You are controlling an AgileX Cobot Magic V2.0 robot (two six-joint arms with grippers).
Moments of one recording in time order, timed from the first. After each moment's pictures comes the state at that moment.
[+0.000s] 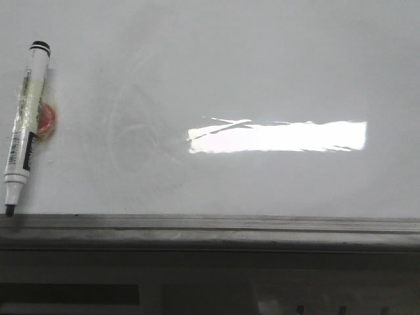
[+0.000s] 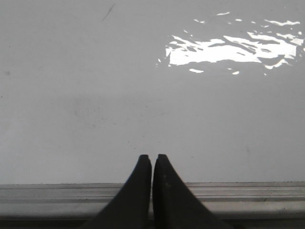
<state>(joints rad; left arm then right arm) 0.00 0.00 0.00 -0.05 0.33 0.05 -0.07 -0.01 0.01 0.01 0.33 -0.01</state>
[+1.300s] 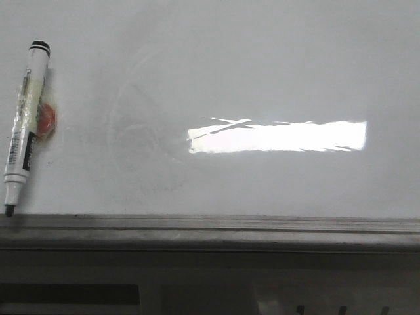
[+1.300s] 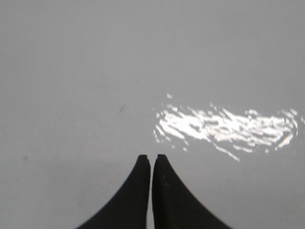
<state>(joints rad) 0.00 0.00 0.00 -0.15 0.02 0.05 -0.07 -0.01 0.01 0.01 0.06 -0.02</state>
